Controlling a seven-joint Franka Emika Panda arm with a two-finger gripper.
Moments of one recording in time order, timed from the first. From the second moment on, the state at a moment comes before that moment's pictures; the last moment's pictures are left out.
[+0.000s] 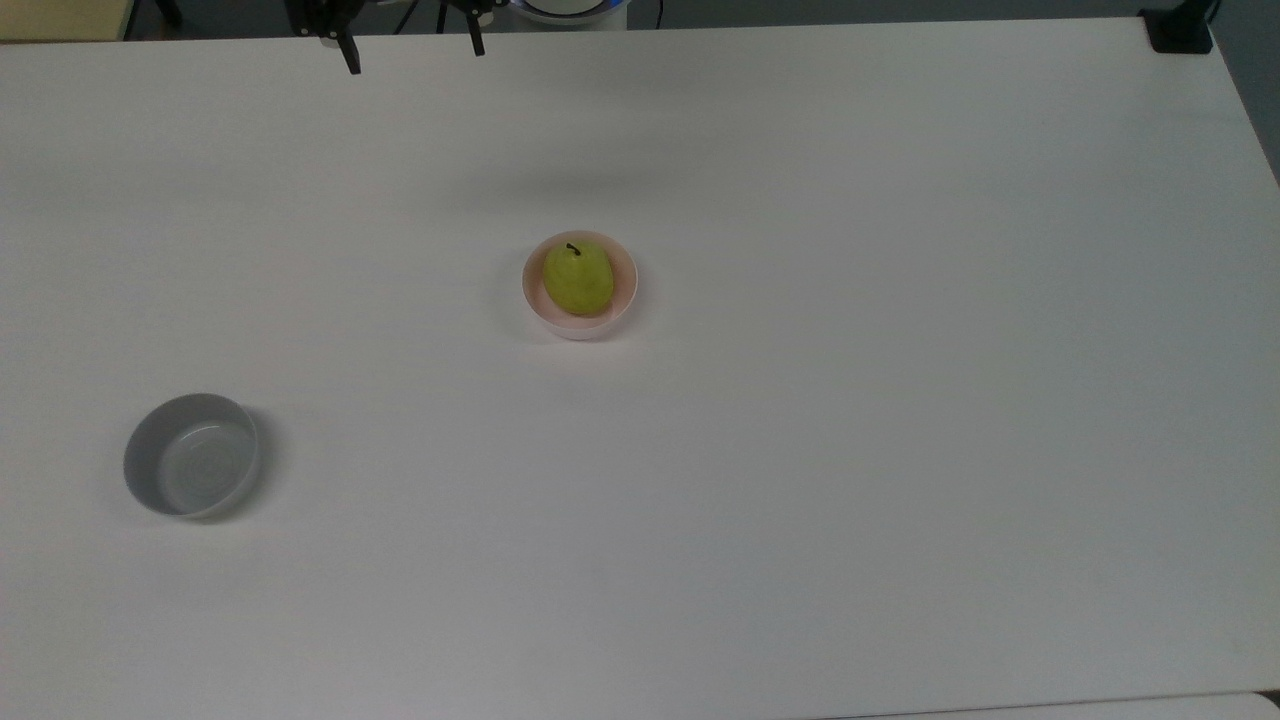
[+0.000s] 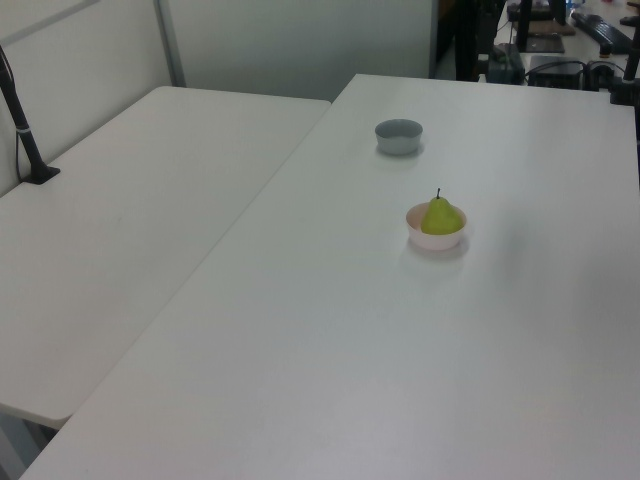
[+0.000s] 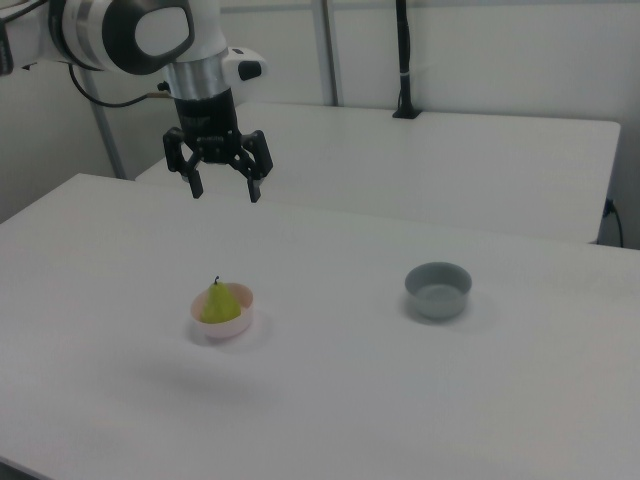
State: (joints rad) arm -0.11 0.01 0.00 -1.62 0.02 1.66 -0.34
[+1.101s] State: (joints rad) arm -0.08 0.06 0.10 -1.91 0.00 2.01 -0.27
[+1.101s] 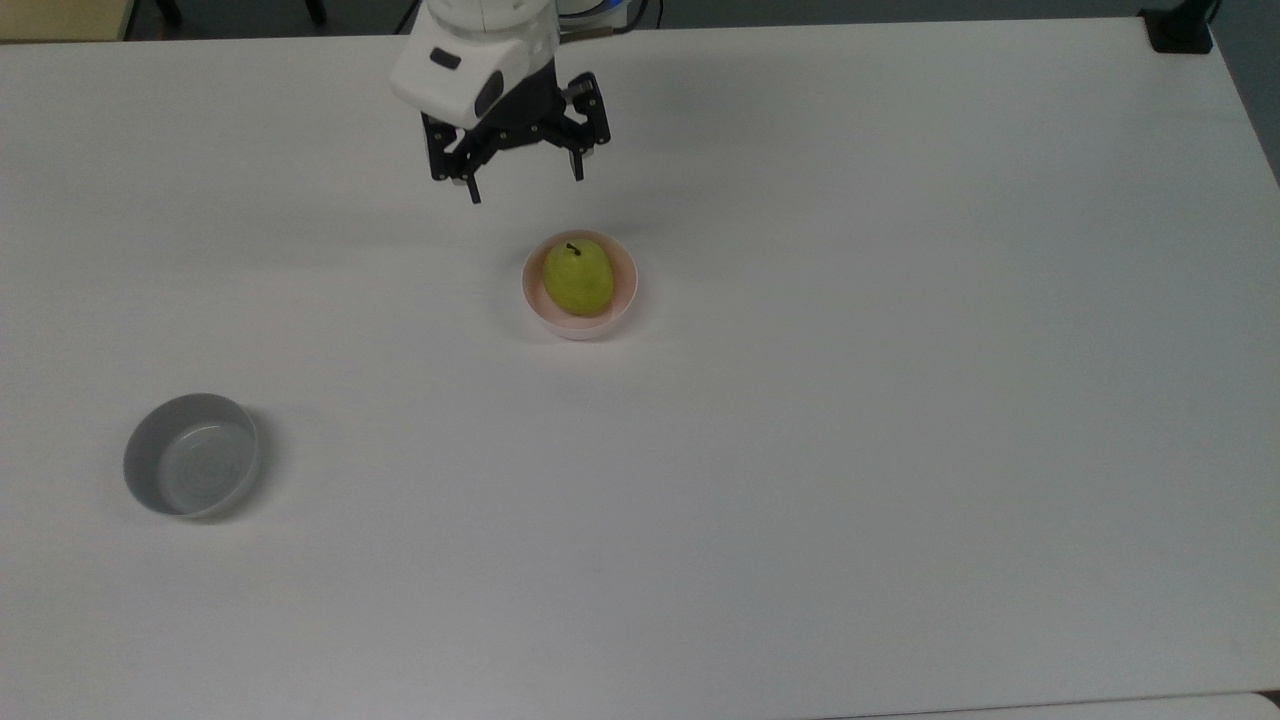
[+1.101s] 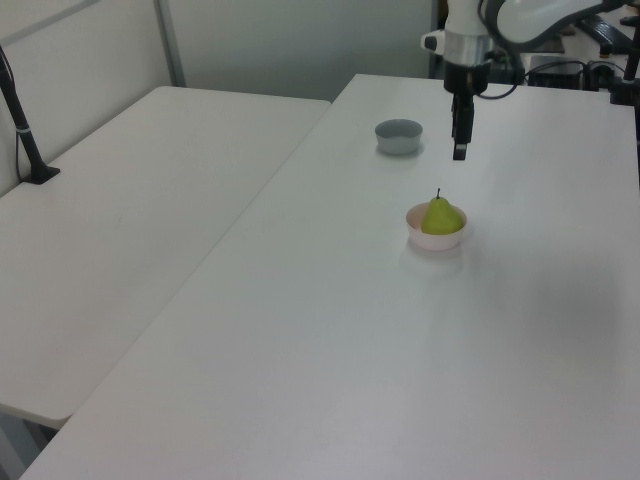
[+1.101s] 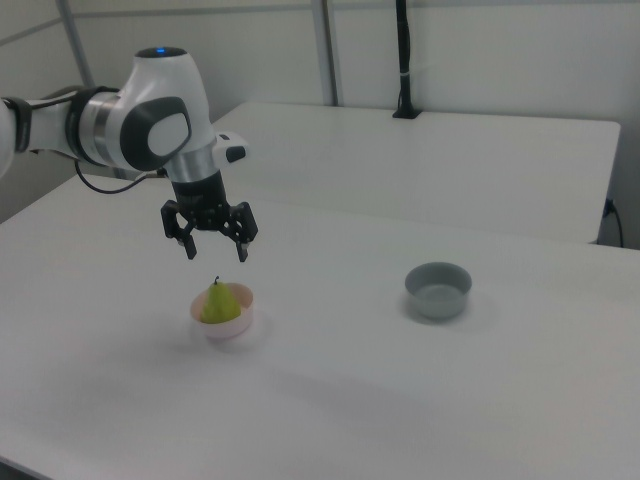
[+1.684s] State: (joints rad) arm -0.03 0.16 0.10 -1.97 0.00 2.15 -0.26
